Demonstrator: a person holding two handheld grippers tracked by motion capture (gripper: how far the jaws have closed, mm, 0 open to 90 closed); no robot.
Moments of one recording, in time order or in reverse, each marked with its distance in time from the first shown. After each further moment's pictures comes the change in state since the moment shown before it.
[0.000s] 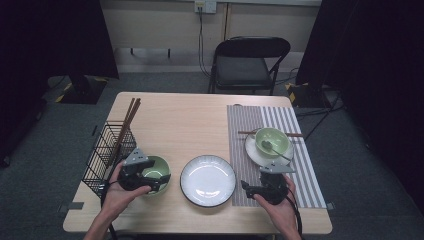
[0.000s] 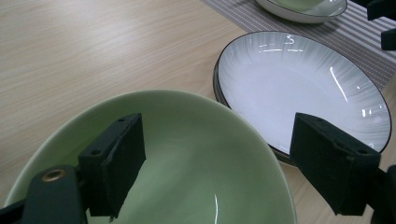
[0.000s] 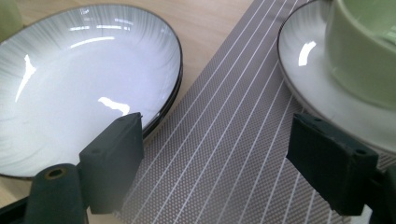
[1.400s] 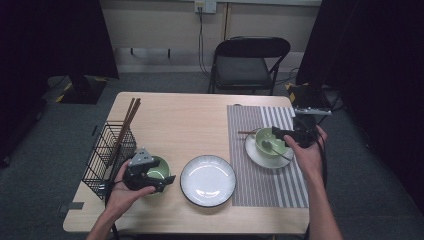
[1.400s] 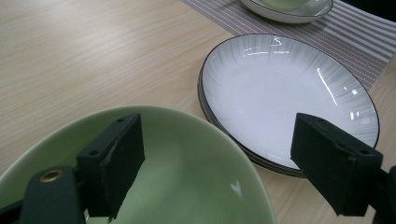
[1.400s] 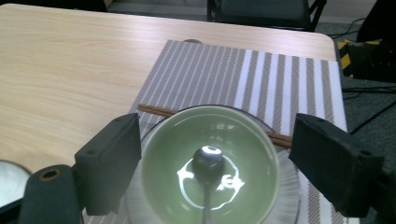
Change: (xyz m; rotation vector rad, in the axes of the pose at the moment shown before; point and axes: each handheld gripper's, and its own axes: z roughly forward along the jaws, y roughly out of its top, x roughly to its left) left arm -0.007 0.006 0.007 -0.009 -0.030 0.036; right arm -0.118 0.114 -0.016 -0.074 -0.177 0.163
